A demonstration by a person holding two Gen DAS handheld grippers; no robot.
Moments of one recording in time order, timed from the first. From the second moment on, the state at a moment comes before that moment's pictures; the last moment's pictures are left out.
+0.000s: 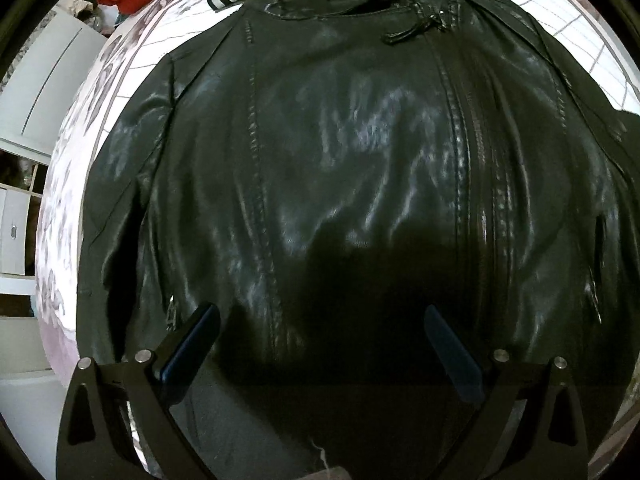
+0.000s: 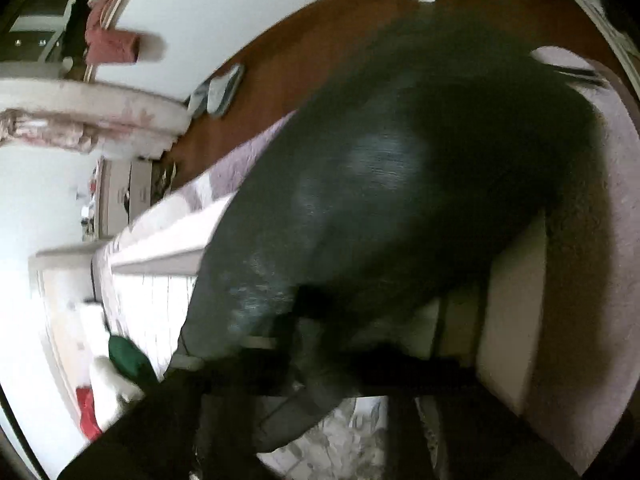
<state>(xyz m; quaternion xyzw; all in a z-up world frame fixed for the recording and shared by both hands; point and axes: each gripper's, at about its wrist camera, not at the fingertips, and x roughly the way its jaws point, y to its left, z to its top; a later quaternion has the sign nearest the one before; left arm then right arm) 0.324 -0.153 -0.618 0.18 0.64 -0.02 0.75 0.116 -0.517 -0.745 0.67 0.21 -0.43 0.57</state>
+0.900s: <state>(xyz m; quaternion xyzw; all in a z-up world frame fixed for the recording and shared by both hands) 0.385 0.060 -0.586 0.02 0.62 0.14 0.78 0.459 -0.127 -0.606 -0.11 0.48 -0.07 0.87</state>
